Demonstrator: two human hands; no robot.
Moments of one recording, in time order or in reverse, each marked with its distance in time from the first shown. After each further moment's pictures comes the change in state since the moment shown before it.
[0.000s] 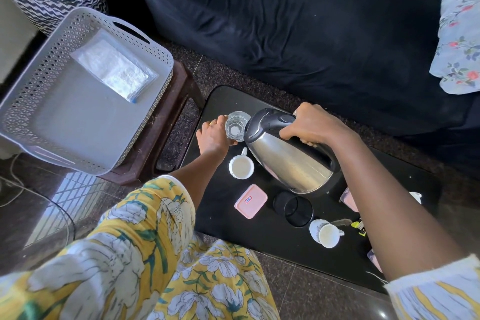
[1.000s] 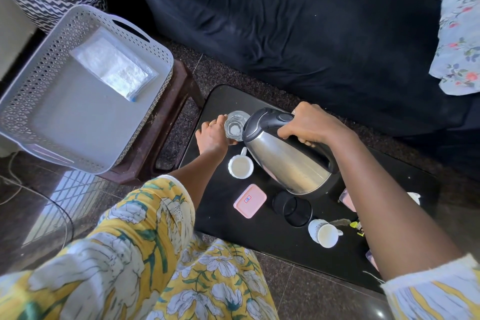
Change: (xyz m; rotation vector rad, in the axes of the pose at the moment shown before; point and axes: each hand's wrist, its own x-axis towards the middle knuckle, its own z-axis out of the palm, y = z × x) left_hand -0.001 -0.001 0.000 -0.014 -0.006 -0.011; right_hand -0.002 -0.007 0.000 0.014 -0.018 0.013
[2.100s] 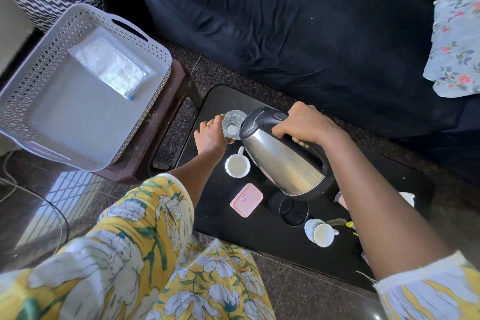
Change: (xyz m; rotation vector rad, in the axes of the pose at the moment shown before) left_hand -0.003 0.002 0.001 -0.014 0.015 -0.015; right_hand -0.007 -0.005 0.001 0.056 0.012 0.035
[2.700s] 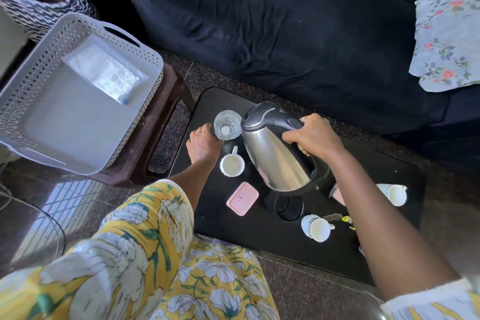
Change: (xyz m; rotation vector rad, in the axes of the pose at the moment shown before) left_hand -0.020 -0.005 0.005 -0.112 0.092 -0.091; right_hand -0.028 0.047 0.016 0.240 0.196 0.022
